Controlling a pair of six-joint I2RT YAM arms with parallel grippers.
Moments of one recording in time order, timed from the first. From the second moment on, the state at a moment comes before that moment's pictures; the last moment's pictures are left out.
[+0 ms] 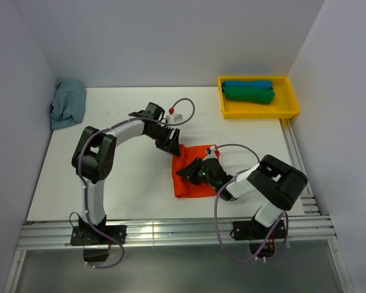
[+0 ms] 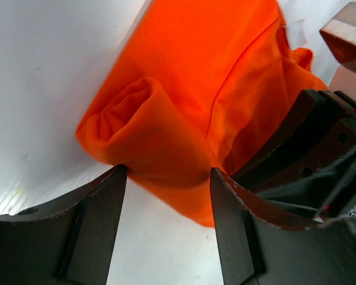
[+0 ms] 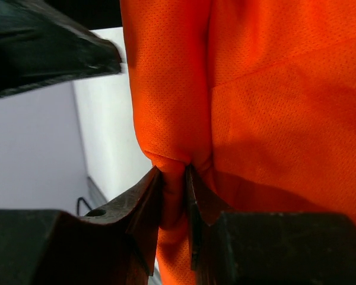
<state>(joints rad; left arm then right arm) -0.47 2.03 1.45 -0.55 0.72 -0.01 0.81 1.62 0.36 0.78 0.01 1.25</state>
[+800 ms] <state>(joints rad) -0.59 2.12 1.67 -0.78 0.38 -0.04 0.77 1.54 0.41 0.62 0.01 1.21</state>
